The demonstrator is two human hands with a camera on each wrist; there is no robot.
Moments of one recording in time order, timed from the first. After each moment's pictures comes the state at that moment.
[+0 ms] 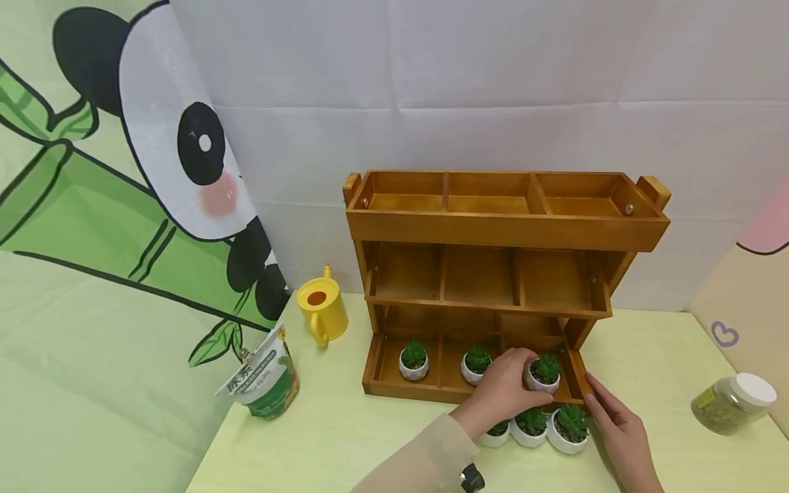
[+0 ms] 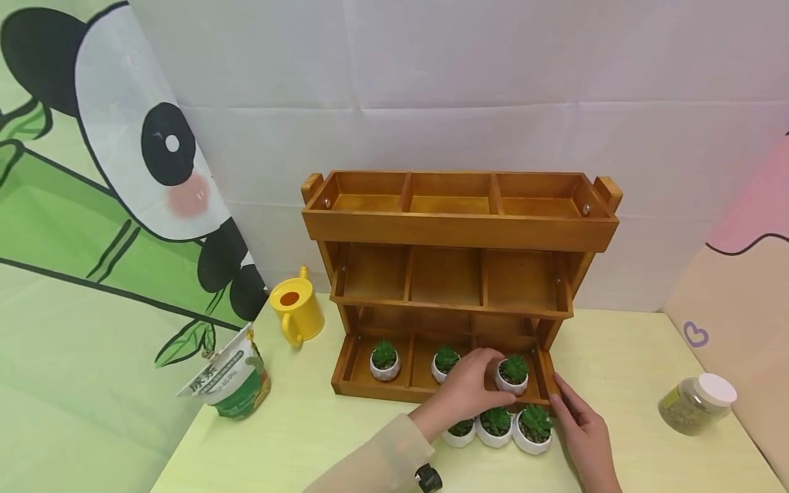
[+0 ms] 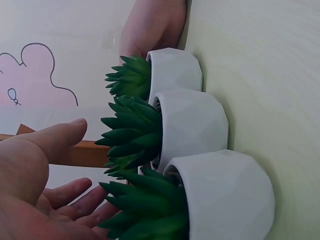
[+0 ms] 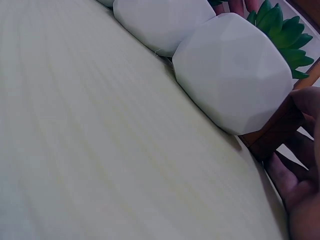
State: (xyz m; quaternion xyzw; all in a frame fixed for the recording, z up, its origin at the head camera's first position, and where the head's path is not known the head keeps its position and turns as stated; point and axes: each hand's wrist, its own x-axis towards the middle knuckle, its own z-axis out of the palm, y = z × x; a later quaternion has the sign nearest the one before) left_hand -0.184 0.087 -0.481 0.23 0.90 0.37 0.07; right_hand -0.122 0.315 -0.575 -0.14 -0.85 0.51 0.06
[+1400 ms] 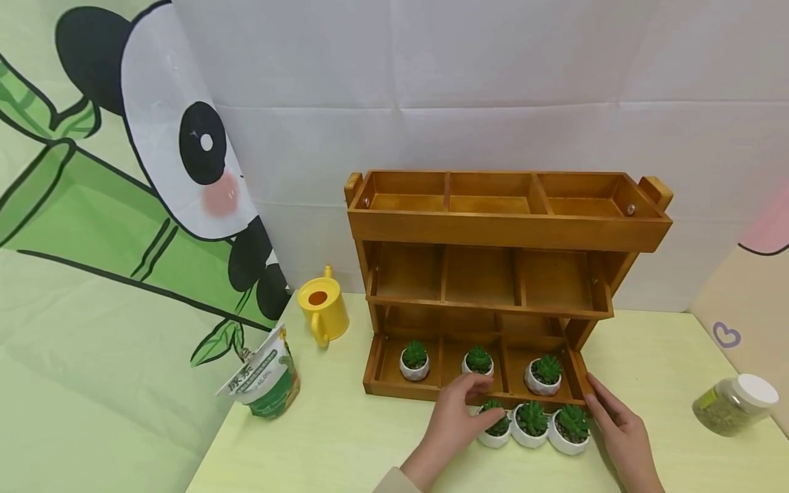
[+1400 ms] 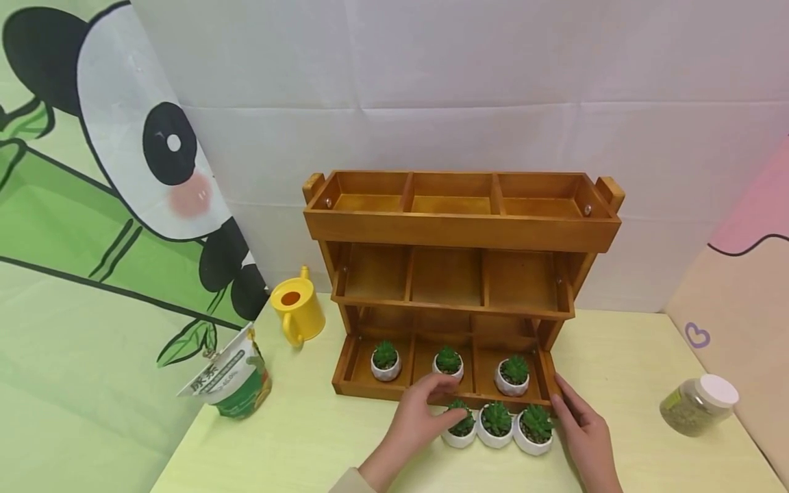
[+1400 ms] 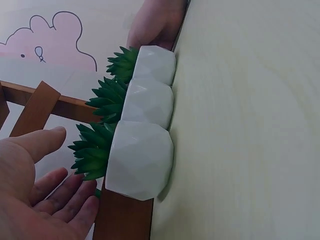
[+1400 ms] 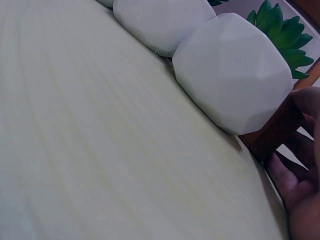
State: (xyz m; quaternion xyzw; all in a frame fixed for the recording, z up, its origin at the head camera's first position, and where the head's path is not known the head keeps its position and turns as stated) left_hand -0.149 0.009 -0.524 0.17 0.80 0.58 0.05; right_hand -0.123 0.316 -0.579 -0.14 -0.84 0.51 0.06
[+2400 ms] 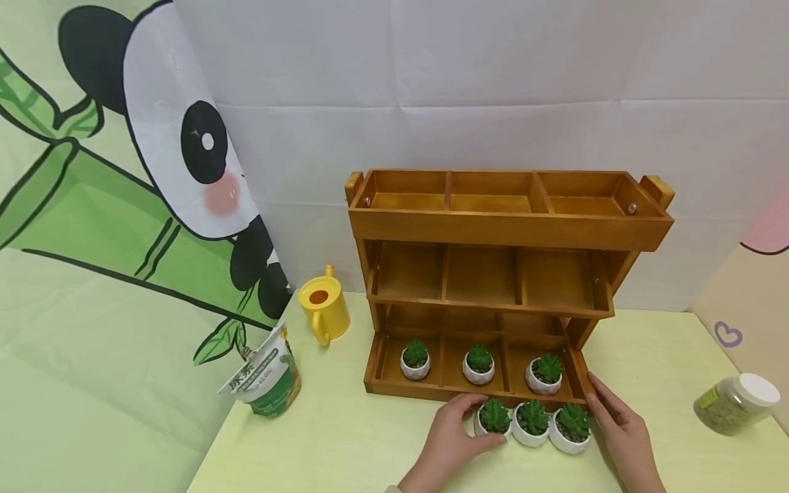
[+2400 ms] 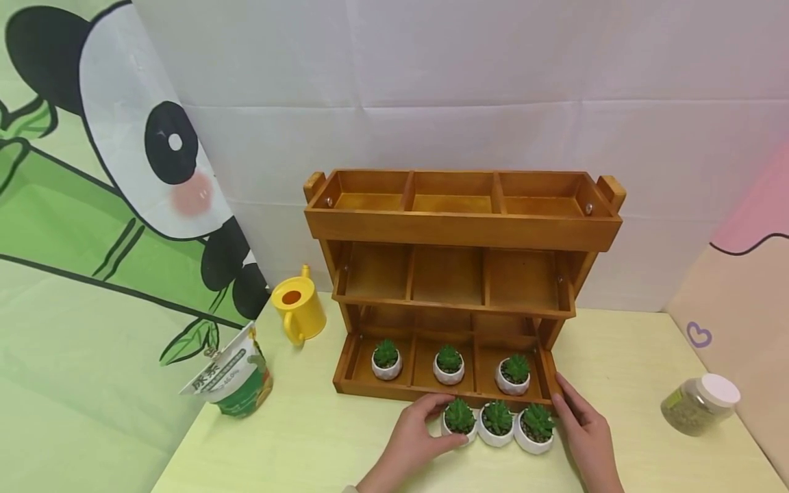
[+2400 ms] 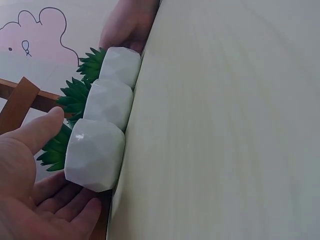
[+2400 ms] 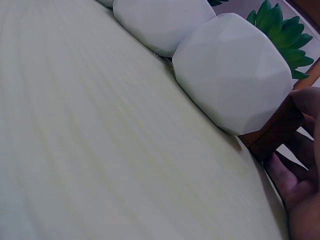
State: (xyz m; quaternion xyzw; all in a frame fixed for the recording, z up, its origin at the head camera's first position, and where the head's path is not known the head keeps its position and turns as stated) left_hand -0.131 0.002 -0.554 0.16 0.82 0.54 0.04; right_hand -0.122 0.315 -0.577 -0.14 -0.85 0.51 0.06
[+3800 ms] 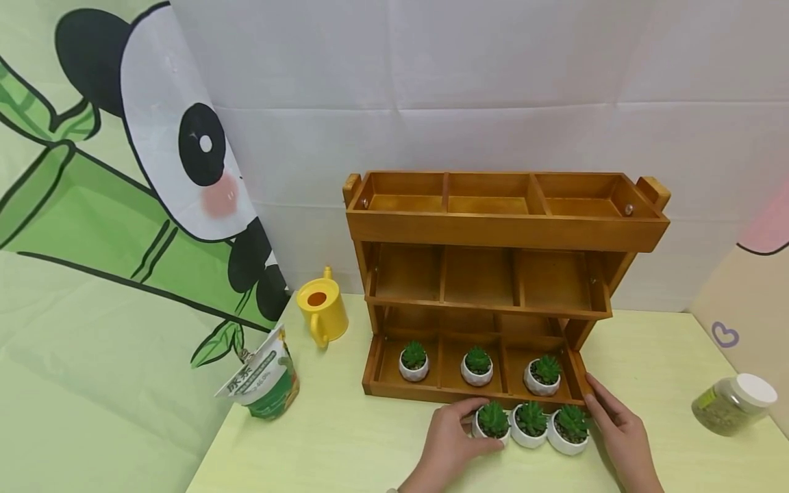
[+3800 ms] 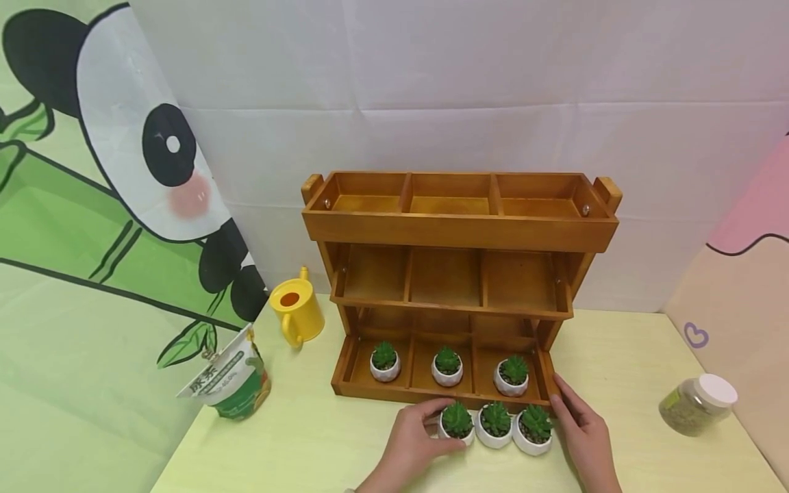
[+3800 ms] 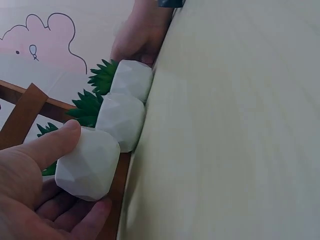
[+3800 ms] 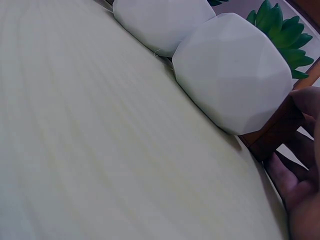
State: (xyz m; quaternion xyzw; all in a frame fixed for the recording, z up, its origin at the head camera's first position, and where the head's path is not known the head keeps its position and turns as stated) left_hand -0.126 0.005 -0.546 0.10 0.78 0.61 0.08; right_hand -0.122 0.315 -0.576 -0.14 -0.85 0.51 0.05
